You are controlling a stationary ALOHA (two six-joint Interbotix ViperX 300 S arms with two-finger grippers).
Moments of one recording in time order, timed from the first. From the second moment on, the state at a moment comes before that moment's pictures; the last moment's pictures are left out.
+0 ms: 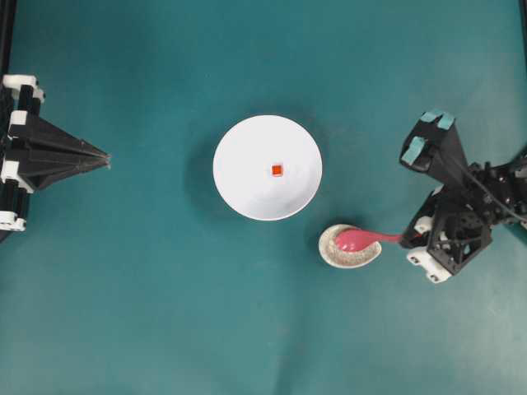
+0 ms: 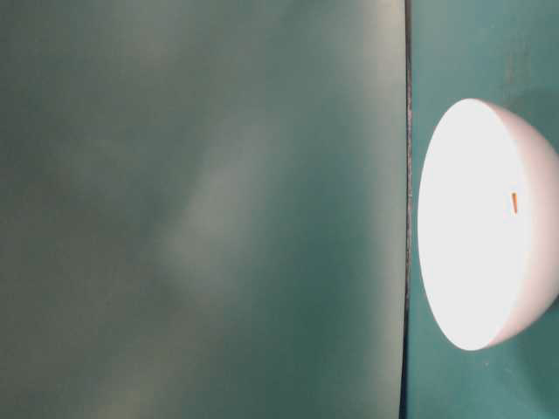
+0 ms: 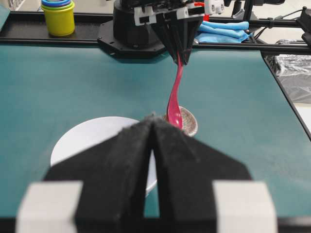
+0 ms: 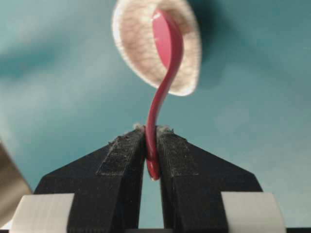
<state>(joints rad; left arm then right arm) -0.03 -0.96 1.17 0.01 -0.22 -0.04 0.19 -0.42 0.87 0.13 0.55 0.82</state>
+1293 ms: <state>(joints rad) -0.03 -0.96 1.17 0.01 -0.23 -0.04 0.34 -0.46 1.02 -0.32 0.30 0.82</state>
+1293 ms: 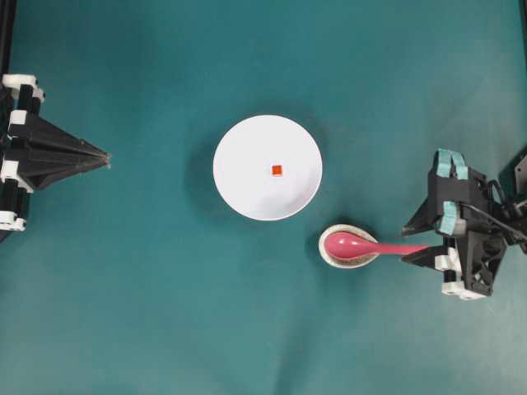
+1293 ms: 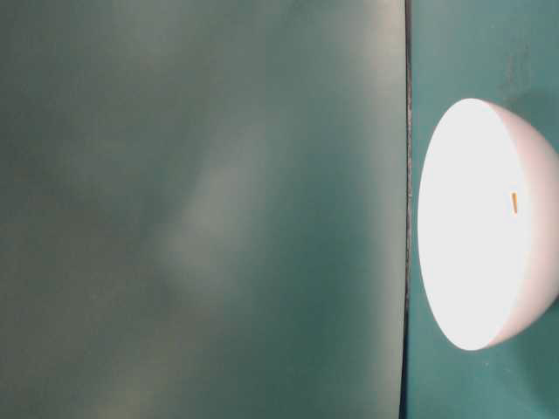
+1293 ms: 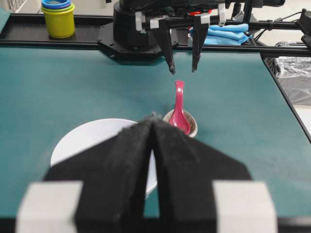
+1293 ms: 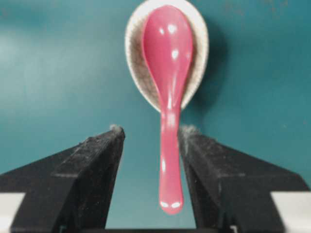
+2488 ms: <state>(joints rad) -0.03 -0.96 1.17 0.01 -0.22 -0.04 -0.07 -0.65 1.33 -0.40 -0.66 0.61</state>
